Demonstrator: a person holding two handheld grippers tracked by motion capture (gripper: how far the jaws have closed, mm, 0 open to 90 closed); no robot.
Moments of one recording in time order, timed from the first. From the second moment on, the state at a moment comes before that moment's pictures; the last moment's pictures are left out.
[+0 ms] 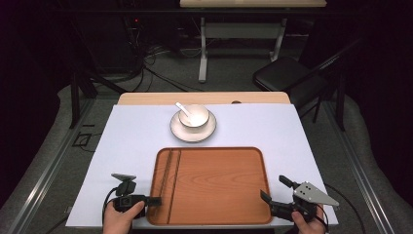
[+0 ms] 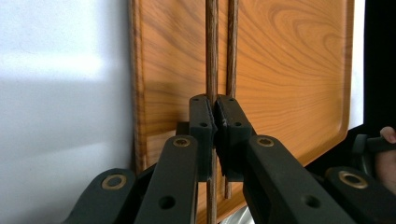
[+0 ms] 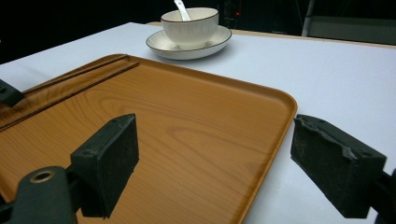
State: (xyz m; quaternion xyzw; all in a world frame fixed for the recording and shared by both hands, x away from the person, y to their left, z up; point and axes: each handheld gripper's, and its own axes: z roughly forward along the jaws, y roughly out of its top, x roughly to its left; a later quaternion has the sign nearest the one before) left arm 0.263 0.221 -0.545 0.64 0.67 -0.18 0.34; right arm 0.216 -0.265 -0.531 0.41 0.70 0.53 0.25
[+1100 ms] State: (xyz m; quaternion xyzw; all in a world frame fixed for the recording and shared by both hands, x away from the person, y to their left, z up) left arm 0.267 0.211 -0.549 0.65 0.67 -0.18 0.31; right arm 0.216 -0.265 -0.531 0.41 0.70 0.53 0.25
